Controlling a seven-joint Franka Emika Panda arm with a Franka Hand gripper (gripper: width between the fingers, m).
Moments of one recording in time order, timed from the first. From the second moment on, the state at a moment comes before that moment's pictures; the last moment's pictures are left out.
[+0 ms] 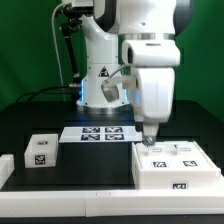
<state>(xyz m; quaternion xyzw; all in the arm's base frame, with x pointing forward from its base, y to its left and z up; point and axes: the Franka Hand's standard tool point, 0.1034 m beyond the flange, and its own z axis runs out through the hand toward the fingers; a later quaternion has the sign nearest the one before) 0.560 0.038 0.092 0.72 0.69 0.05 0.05</state>
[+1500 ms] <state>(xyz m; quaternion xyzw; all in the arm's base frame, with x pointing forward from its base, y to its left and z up) 0.485 0.059 0.075 0.95 0.29 0.11 -0.01</state>
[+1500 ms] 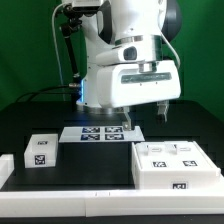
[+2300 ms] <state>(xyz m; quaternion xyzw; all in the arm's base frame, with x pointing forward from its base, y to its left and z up) 0.501 0.076 0.042 0.99 0.03 0.09 -0.05</state>
